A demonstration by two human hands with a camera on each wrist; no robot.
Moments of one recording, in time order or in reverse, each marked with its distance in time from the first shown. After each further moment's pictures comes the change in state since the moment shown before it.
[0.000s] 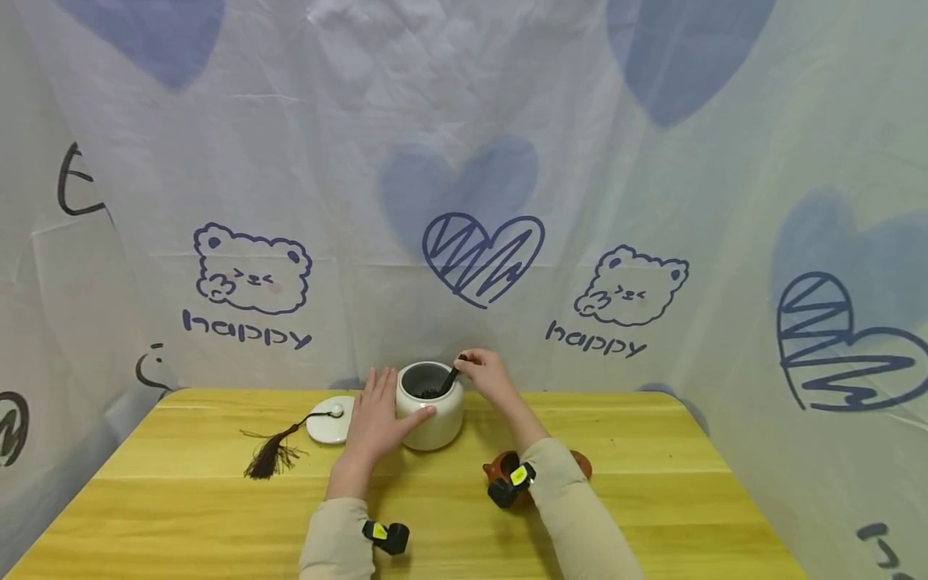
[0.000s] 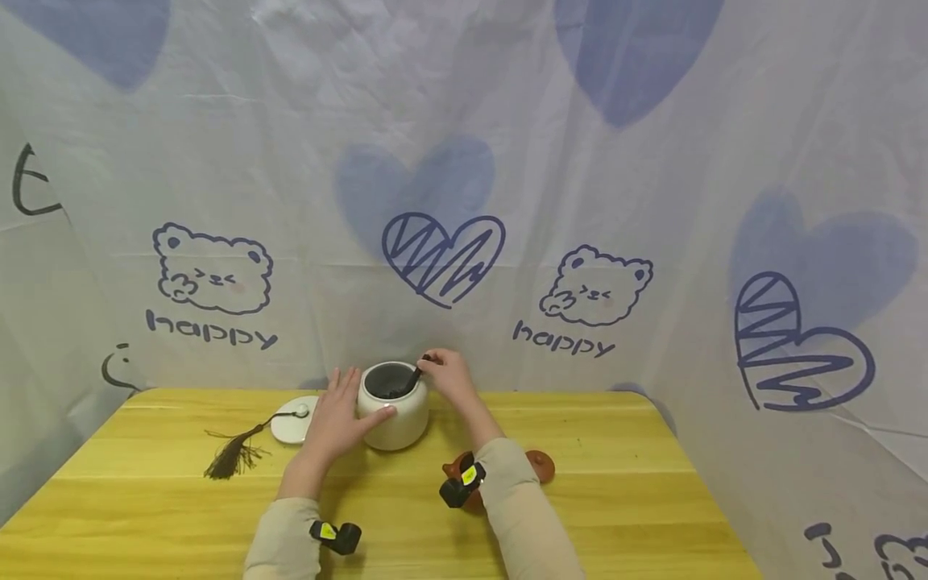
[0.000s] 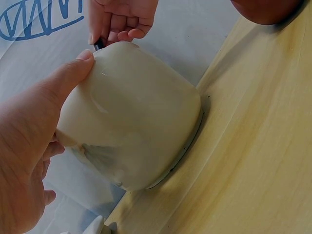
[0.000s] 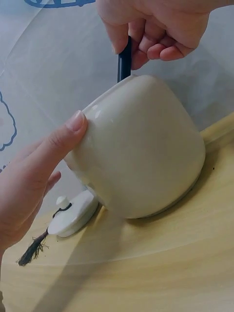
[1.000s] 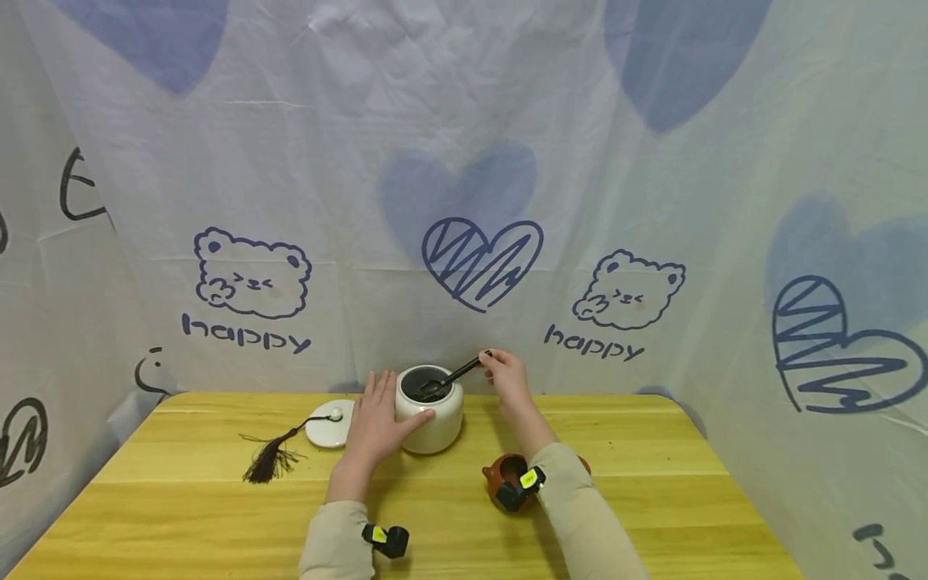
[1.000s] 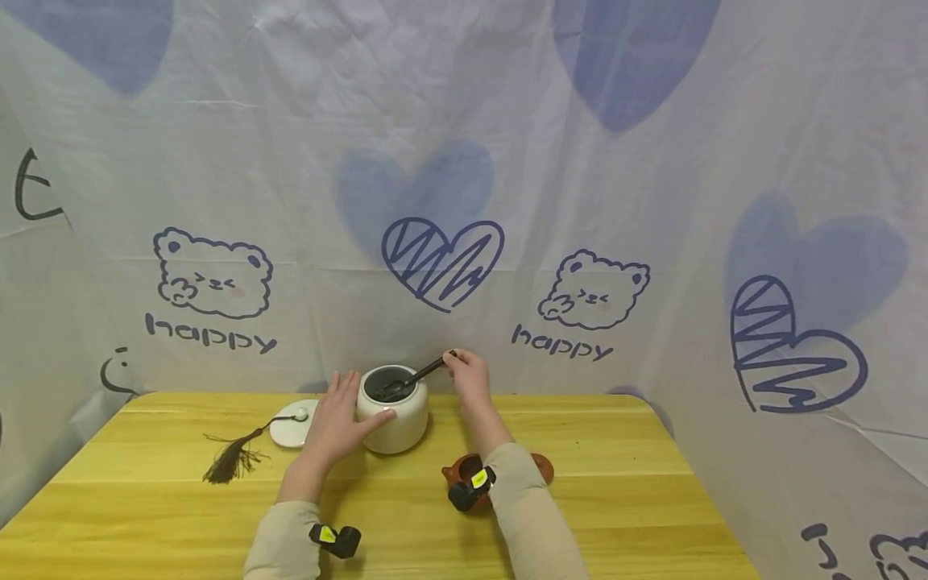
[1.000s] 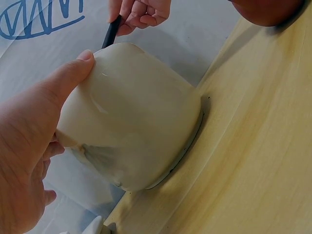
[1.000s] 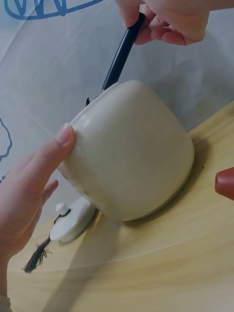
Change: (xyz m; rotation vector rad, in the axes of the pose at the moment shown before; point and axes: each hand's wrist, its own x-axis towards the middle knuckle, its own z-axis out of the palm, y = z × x) left_hand 0.002 -0.001 0.000 0.000 0.010 0.005; right_hand 0.000 0.013 -0.014 0.342 0.212 0.153
